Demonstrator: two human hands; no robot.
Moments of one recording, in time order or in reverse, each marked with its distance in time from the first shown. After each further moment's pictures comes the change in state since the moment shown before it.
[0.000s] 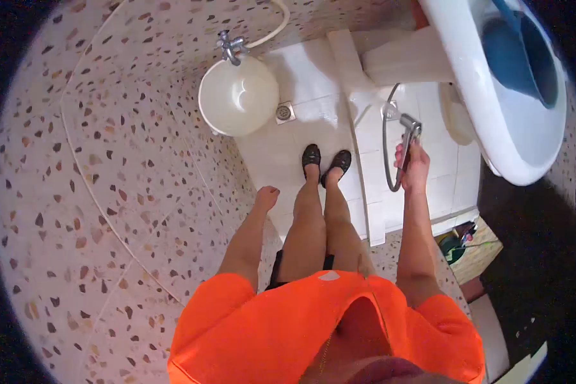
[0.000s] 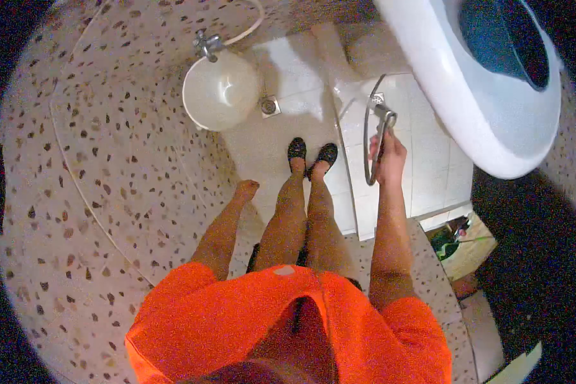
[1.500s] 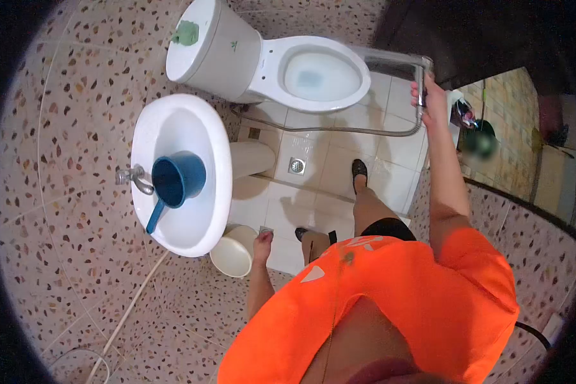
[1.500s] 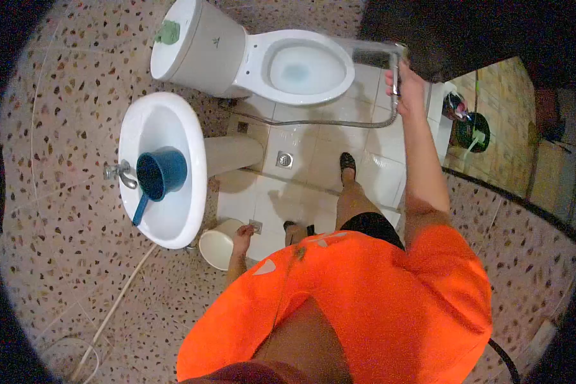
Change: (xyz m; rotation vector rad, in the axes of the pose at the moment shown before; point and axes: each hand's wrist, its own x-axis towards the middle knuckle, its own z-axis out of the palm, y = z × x) left_hand -0.092 0.432 0.042 0.073 -0.161 0.472; right_hand -0.034 -0.231 -0.602 0.621 0.709 -0.279
